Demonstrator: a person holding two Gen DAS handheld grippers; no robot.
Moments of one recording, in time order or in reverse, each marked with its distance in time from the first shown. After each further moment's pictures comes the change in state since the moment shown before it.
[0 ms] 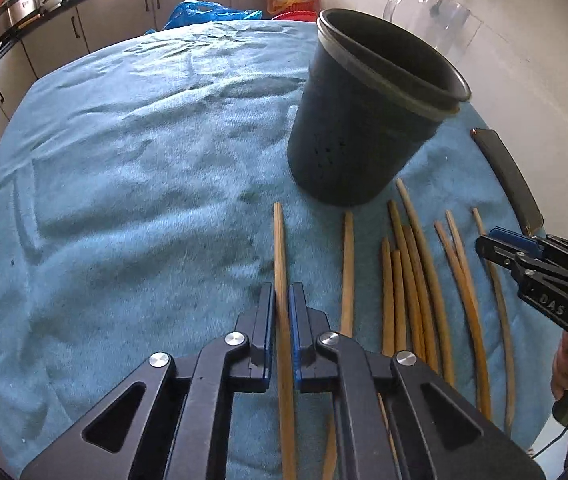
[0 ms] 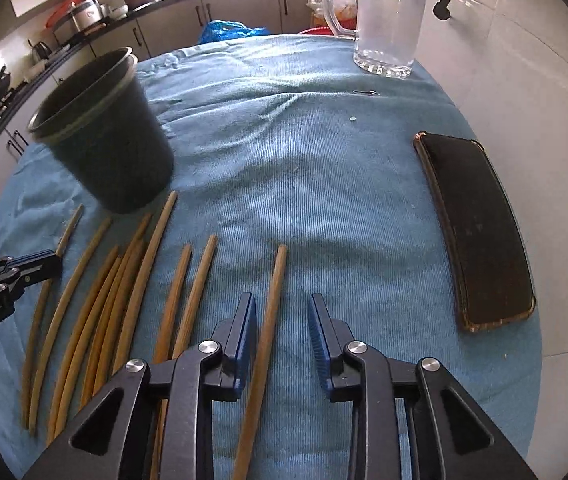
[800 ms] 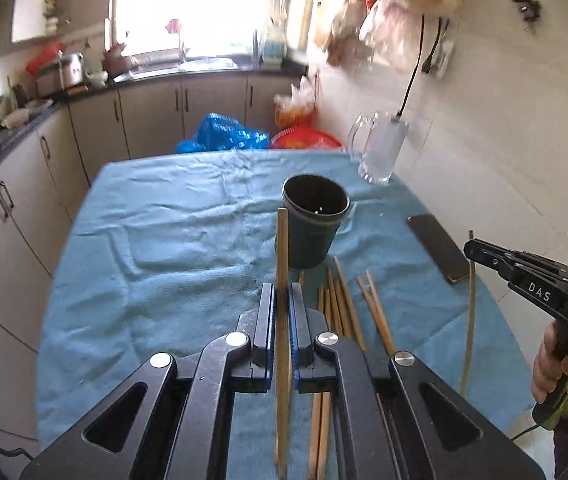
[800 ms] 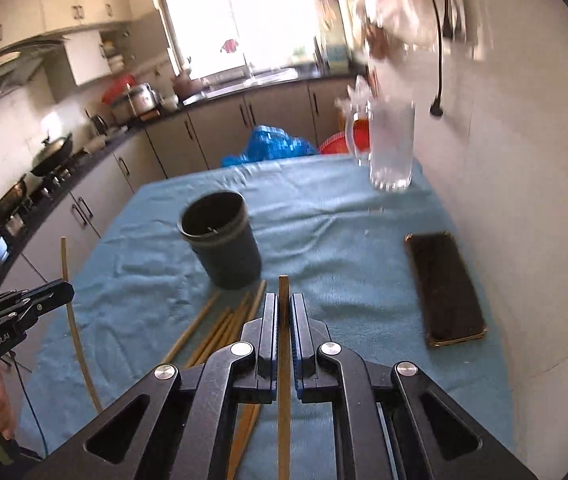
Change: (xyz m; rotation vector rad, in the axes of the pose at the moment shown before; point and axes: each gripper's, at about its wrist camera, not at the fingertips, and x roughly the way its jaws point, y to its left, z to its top) left arm -0.173 -0.030 -0.073 -0.010 -0.428 0.048; right arm -0.153 0.011 -0.043 0.001 -0.396 0.156
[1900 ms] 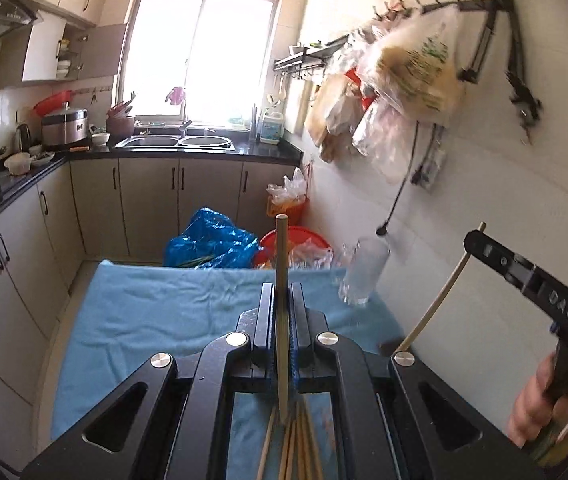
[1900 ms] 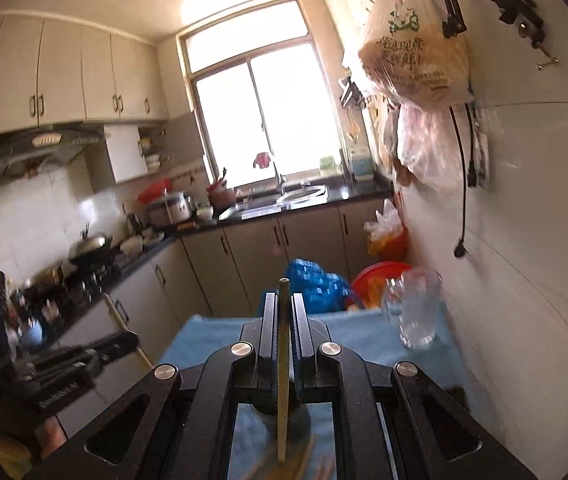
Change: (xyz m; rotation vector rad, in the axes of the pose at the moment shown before) left arm -0.032 -0.012 0.145 -0.069 -0.247 -0.044; right arm -0.081 0.040 0.139 0.017 -0.384 0.108
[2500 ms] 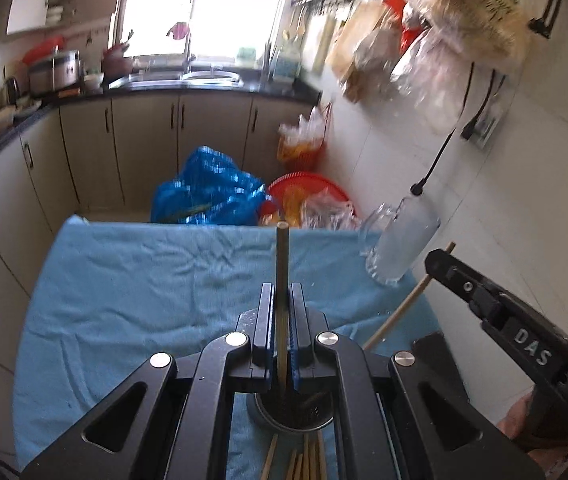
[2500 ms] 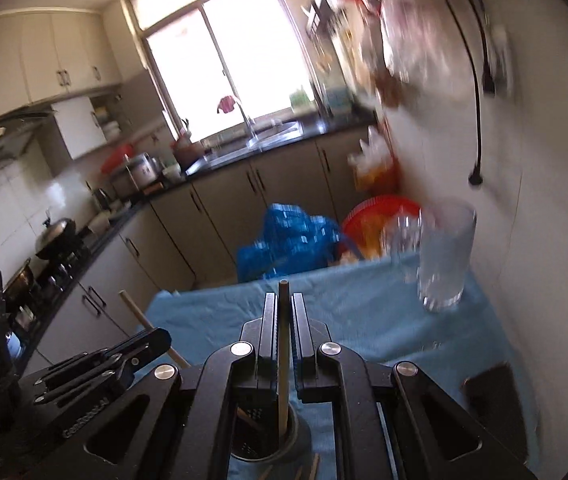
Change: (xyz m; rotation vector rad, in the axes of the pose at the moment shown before) left arm 0.155 0.017 -0.008 -0.050 0.233 0.030; right arm 0.160 -0.043 -0.041 0.127 0.255 -0.065
